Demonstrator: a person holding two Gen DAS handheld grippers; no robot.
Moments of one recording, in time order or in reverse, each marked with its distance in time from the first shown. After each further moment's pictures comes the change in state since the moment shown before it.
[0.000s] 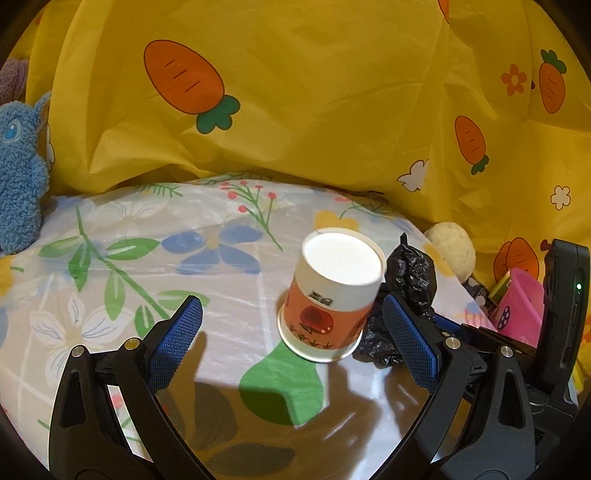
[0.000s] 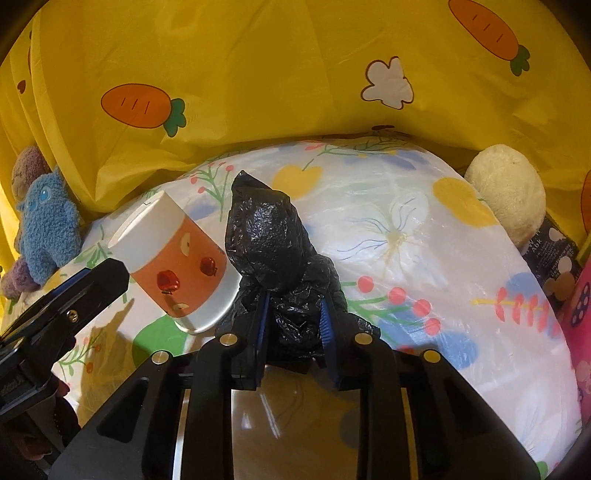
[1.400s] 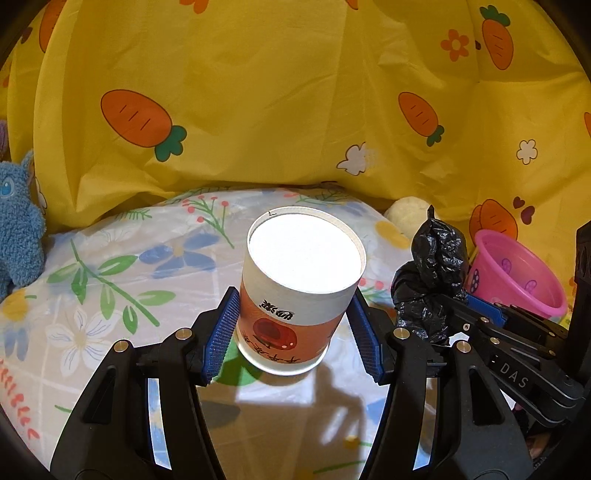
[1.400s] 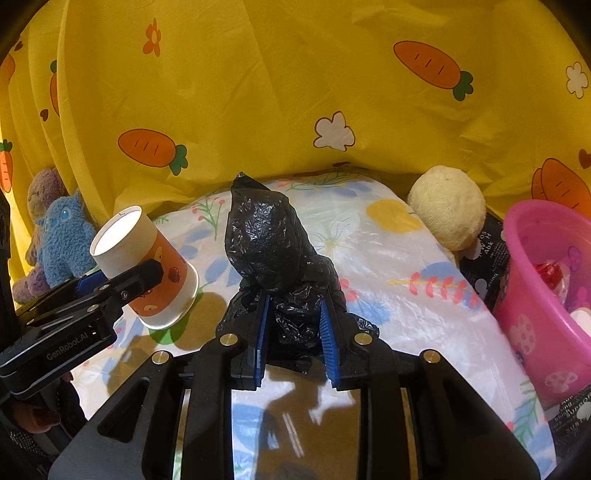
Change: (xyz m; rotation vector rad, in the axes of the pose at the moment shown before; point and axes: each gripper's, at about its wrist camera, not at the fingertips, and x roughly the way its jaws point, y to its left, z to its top) left arm -0.050 -0.066 -0.015 0.174 0.000 -0.026; right arm -0.095 -0.027 -0.027 0.014 -0.158 -0.018
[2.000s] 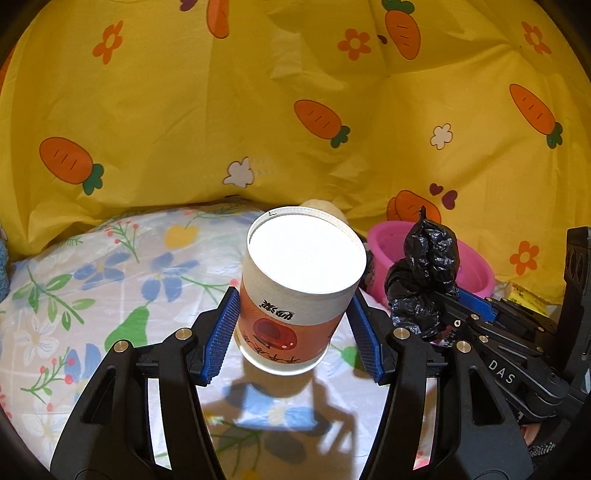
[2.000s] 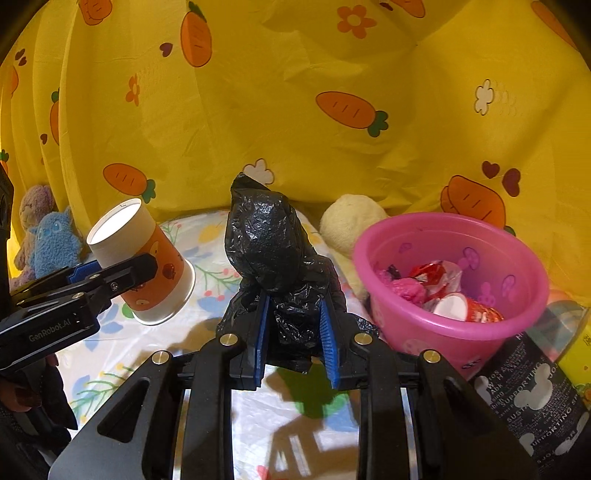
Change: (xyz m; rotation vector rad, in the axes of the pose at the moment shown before) left arm -0.044 -0.114 -0.011 0.105 -0.045 -0.191; right arm -0.109 -0.068 -0.027 0.007 -0.122 -0.153
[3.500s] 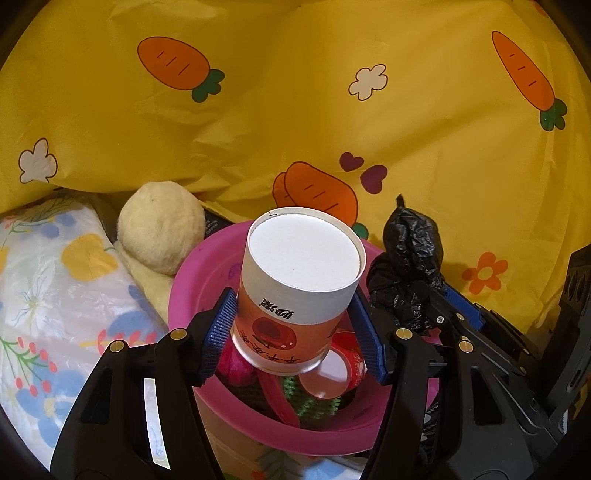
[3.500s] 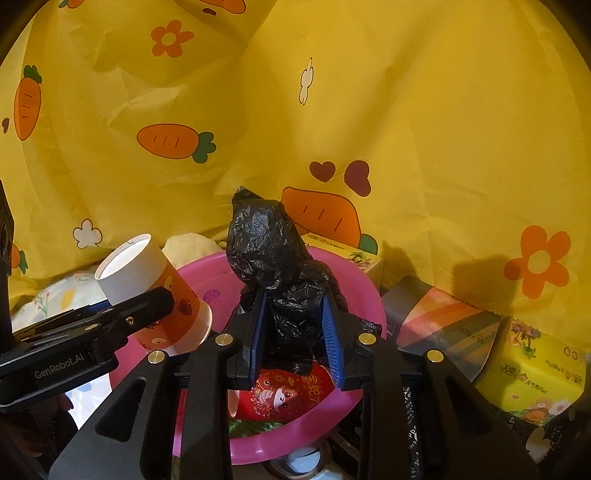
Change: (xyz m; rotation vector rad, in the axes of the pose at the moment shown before) left arm 0.170 -0.143 0.047 0.008 0.153 -0.322; right arm 0.017 -0.170 0.028 0.191 -0.059 -0.354
